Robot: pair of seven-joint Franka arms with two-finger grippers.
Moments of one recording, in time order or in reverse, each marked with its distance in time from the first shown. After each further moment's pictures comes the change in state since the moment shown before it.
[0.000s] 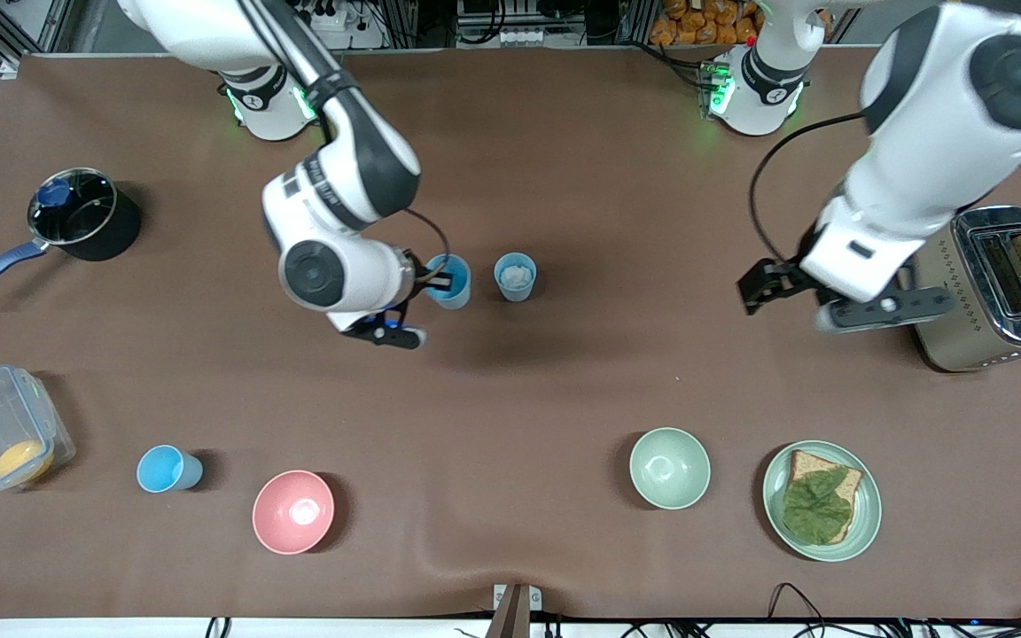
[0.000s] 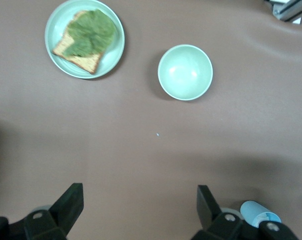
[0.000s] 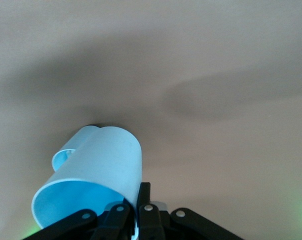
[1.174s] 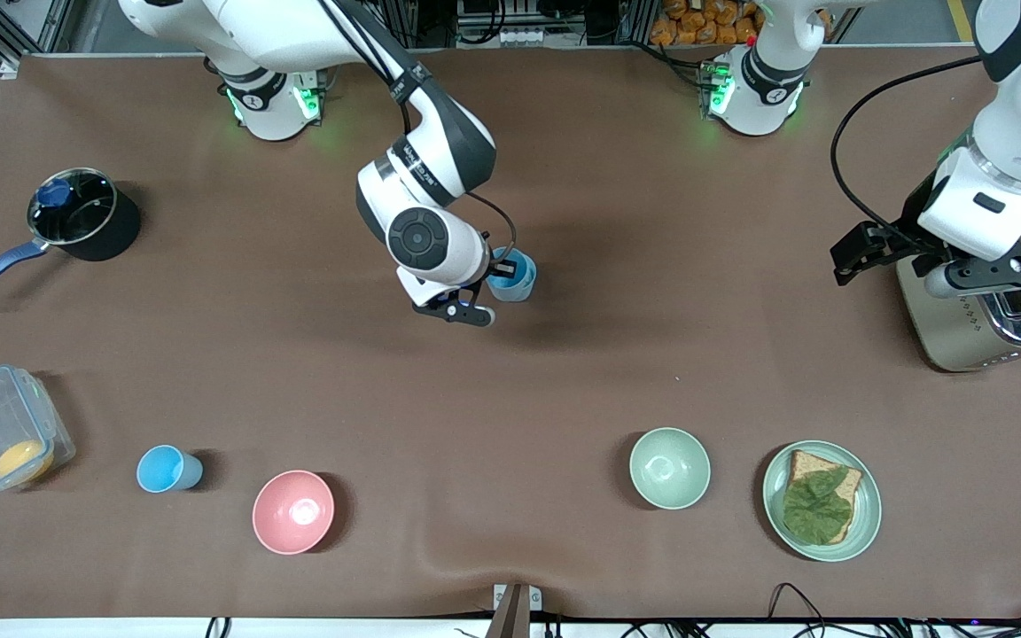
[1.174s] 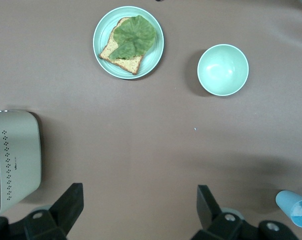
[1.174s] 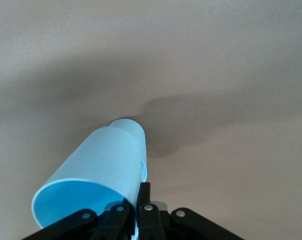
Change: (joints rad) left arm 0.005 -0.080 0.117 0.000 -0.001 -0.109 0.156; right arm 0.145 0.075 0.000 -0.002 0.001 0.156 0.119
